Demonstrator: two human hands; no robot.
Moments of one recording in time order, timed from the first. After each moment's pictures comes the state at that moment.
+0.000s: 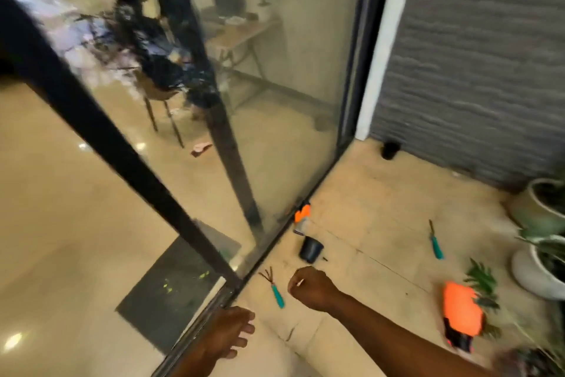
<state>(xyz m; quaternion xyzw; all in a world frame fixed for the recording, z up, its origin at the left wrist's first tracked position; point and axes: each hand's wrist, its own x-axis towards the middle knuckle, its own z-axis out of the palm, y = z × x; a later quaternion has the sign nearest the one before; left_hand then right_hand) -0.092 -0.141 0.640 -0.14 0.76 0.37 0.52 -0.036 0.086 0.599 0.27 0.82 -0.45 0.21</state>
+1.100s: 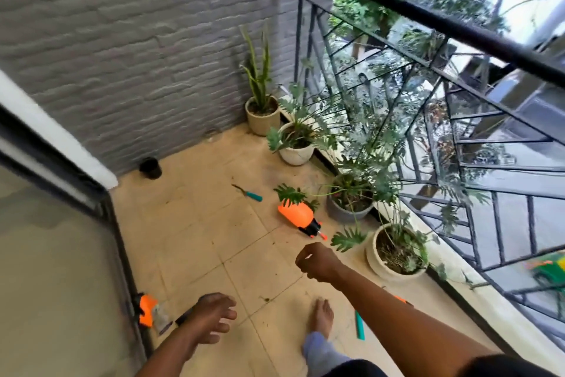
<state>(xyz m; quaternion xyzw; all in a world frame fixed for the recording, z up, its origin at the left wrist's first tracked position) -0.140 0.202 0.592 0.30 0.70 0.03 0.64 0.157 0.237 0.597 0.72 0.47 -0.50 -0.07</state>
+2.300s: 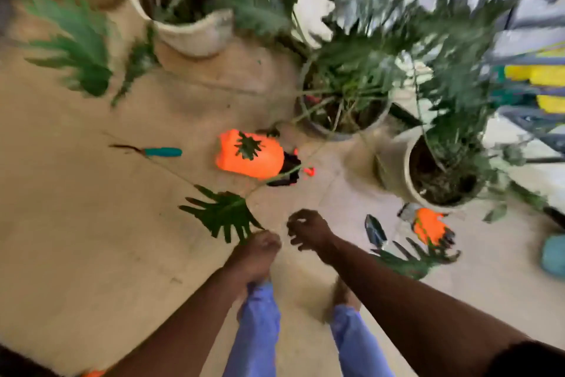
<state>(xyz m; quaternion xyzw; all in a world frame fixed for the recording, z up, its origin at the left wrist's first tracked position) 0.112 0.542 0.182 0.57 0.49 -0.29 0.60 0.254 0.461 0.134 0.76 0.03 -0.63 -0.16</state>
